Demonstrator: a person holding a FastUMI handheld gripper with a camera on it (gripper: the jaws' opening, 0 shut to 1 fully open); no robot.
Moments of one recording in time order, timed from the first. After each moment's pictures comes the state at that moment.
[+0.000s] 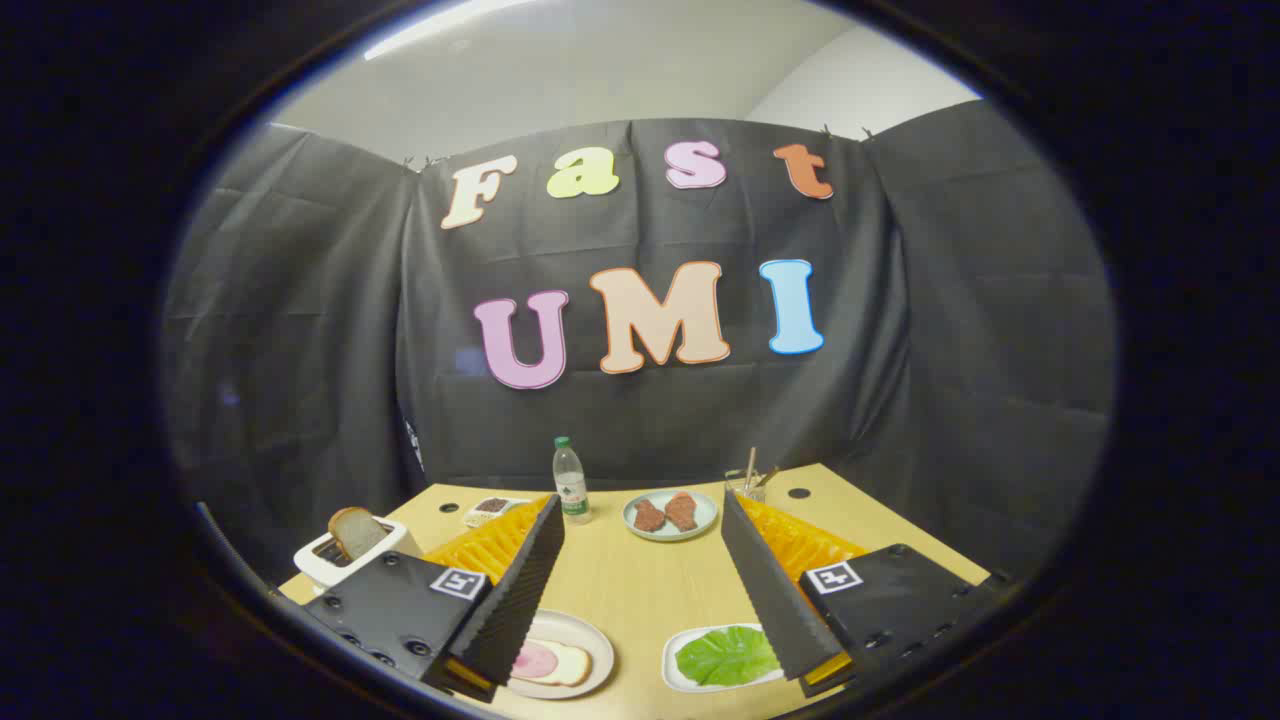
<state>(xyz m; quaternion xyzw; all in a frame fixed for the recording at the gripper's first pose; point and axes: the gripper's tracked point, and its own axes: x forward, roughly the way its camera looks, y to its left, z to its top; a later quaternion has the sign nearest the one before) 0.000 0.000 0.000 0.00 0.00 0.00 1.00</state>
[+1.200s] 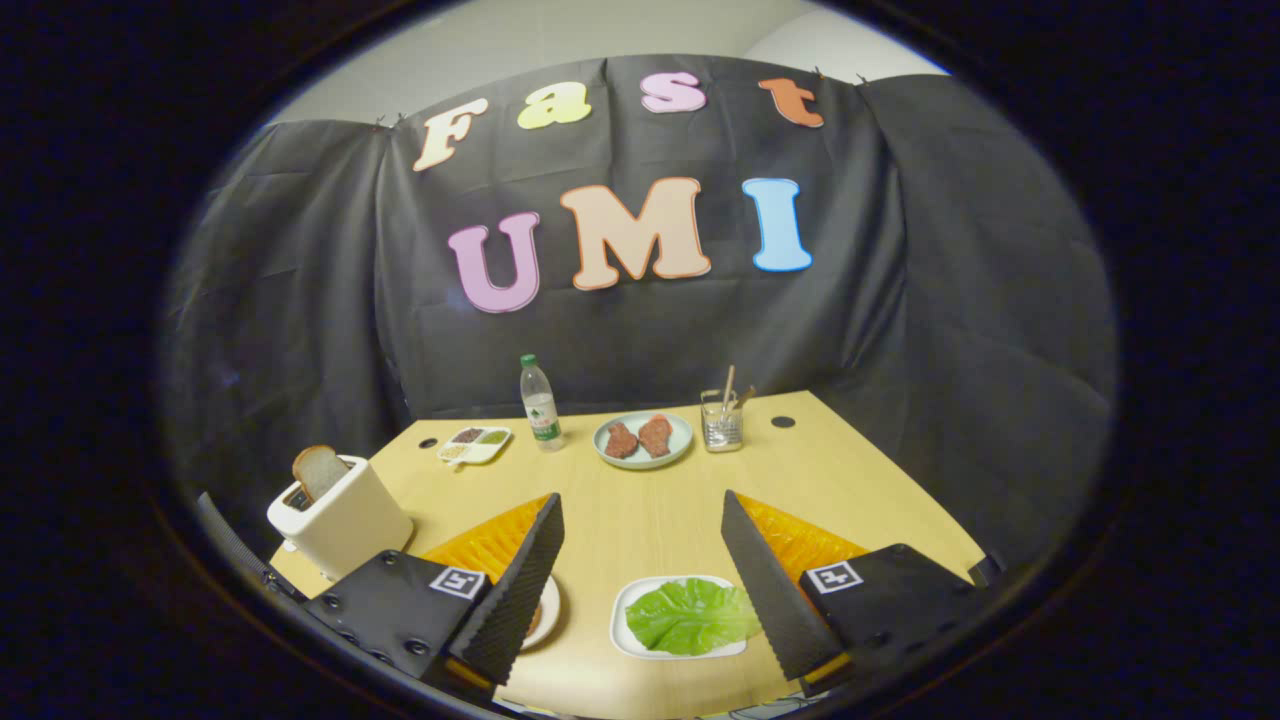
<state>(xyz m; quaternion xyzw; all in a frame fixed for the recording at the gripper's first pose) 0.017 -0.082 -0.081 0.01 0.13 -0.01 0.99</state>
